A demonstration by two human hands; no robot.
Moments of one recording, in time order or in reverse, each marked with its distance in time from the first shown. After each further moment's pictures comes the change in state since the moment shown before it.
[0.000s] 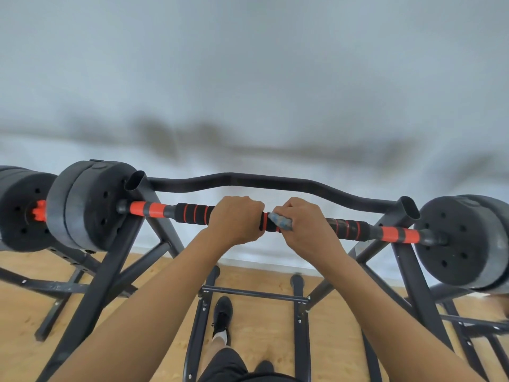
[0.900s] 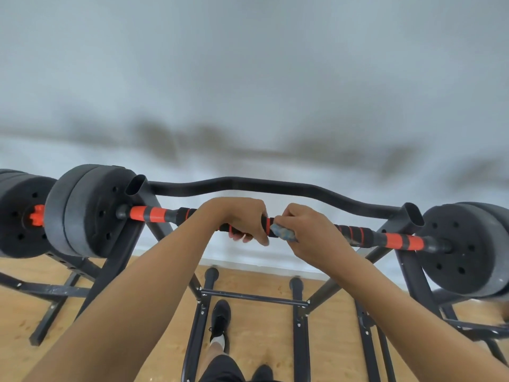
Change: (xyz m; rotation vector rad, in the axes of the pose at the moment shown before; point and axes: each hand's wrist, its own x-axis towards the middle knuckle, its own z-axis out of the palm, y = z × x) left_hand 0.032 -0.024 -0.029 -0.594 -0.667 0.128; right_hand 0.003 0.007 -0.005 -0.110 -0.097 -0.132
